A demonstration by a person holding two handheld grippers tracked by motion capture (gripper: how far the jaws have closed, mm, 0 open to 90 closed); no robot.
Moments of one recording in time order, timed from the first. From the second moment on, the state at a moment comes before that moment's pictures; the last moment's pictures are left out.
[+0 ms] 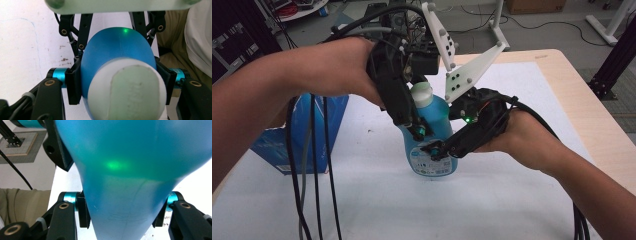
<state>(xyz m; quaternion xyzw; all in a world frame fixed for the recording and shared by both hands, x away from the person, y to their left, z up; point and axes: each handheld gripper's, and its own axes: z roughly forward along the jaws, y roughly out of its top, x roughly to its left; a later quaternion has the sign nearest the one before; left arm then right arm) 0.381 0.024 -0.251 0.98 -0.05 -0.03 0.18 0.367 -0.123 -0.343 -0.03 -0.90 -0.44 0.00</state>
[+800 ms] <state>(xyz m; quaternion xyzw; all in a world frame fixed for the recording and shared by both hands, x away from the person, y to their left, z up) 0.375 0.030 -0.230 0.99 -0.02 -0.02 0.17 0.366 -0.125 -0.349 -0.05 -0.89 -0.45 0.02</state>
